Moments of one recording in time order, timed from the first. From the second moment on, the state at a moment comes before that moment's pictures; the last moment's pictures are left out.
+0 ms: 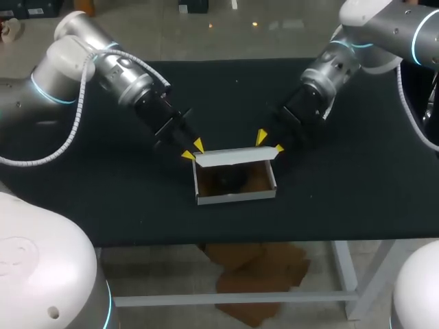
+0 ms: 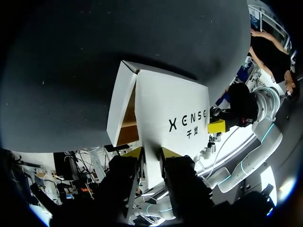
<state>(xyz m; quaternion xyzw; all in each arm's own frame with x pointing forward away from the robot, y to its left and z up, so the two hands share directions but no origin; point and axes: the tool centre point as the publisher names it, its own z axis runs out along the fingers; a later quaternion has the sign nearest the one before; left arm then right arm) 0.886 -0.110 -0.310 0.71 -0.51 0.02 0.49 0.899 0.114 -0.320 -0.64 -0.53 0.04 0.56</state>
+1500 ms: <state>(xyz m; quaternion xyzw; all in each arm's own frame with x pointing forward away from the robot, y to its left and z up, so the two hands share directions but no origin) 0.875 -0.106 -0.331 0.71 -0.52 0.03 0.48 0.887 0.114 -0.343 -0.64 -0.53 0.07 0.55</state>
